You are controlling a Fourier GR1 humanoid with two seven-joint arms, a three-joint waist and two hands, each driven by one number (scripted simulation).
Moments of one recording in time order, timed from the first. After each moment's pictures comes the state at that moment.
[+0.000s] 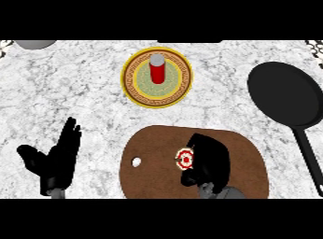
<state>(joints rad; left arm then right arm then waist) 0.07 0.09 -0.04 -1.47 0.22 0.23 0.09 -0.19 -0.01 0.61 -1.57 0.99 0.04 1.11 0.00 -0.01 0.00</state>
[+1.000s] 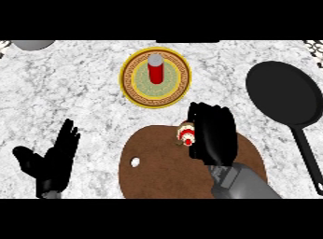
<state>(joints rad) 0.09 0.10 -0.03 -1.49 0.22 0.20 0.11 -0.41 -0.15 0.61 -1.62 1.16 0.01 0.85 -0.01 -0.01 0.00</state>
